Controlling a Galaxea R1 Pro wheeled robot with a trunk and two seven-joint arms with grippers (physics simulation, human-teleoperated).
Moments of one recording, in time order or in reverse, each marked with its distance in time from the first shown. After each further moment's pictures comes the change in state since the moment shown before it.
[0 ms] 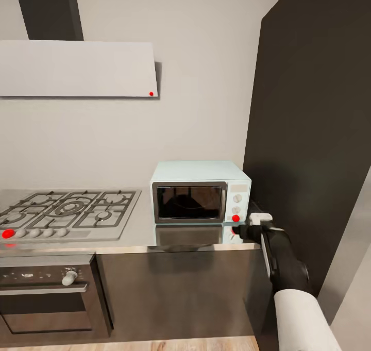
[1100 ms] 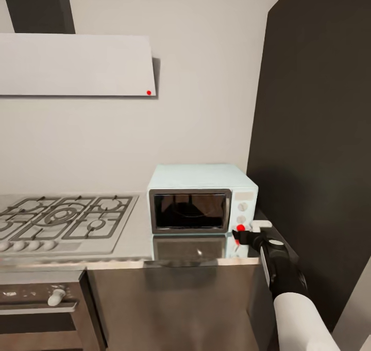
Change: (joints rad) left arm 0.000 0.000 0.000 0.000 -0.001 0.000 0.000; right arm 0.001 -0.006 -0.091 0.183 0.004 -0.299 -0.017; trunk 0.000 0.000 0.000
